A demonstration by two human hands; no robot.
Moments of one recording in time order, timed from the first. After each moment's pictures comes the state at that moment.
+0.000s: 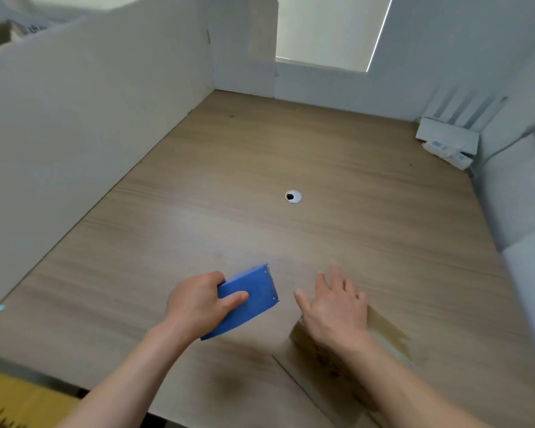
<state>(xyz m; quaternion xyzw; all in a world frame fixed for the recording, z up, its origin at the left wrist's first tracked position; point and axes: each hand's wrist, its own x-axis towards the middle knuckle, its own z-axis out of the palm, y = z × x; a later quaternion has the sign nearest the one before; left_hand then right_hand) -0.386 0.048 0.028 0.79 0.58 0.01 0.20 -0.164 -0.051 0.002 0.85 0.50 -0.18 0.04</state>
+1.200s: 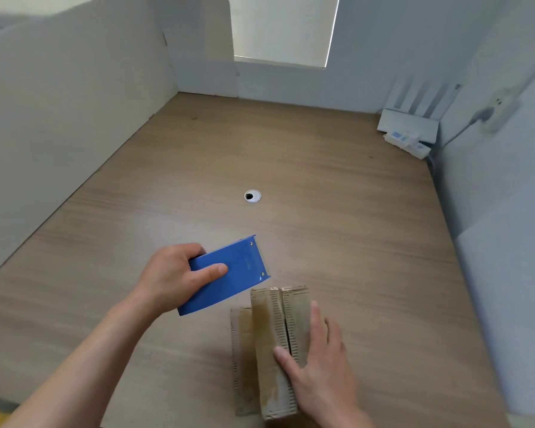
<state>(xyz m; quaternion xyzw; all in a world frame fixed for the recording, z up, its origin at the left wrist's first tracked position) -0.308 0.047 0.076 0.78 0.50 0.15 0.34 -0.127 -0.173 -0.005 0.85 0.41 -0.30 -0.15</state>
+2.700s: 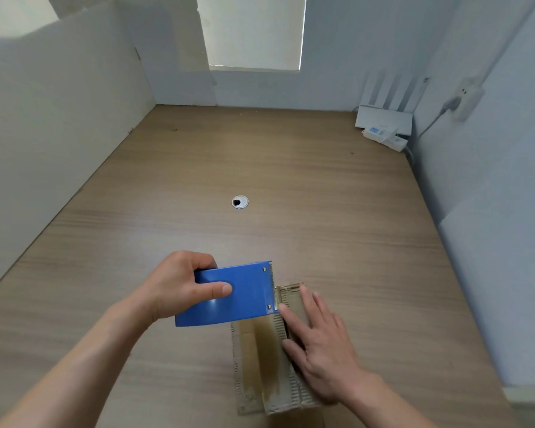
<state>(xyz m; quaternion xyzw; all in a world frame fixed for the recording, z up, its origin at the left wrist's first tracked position) -0.298 0.055 0.090 0.83 0.38 0.06 0.41 -0.095 -0.158 -0.018 0.76 0.60 -0.23 -0.08</state>
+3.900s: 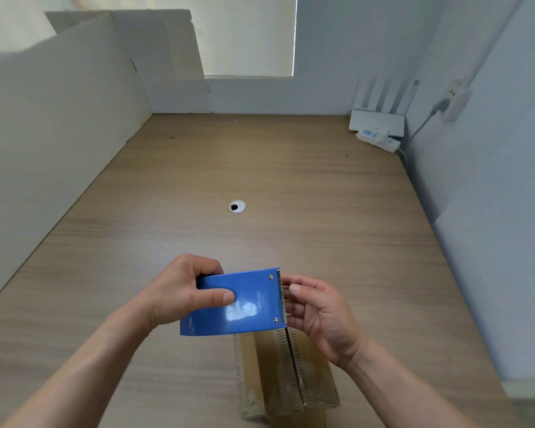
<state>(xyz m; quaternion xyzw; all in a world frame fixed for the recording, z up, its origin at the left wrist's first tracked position) -0.295 0.045 0.105 0.82 0.30 0.07 0.47 -0.100 -0.122 0.065 0.47 0.15 -0.60 -0.62</state>
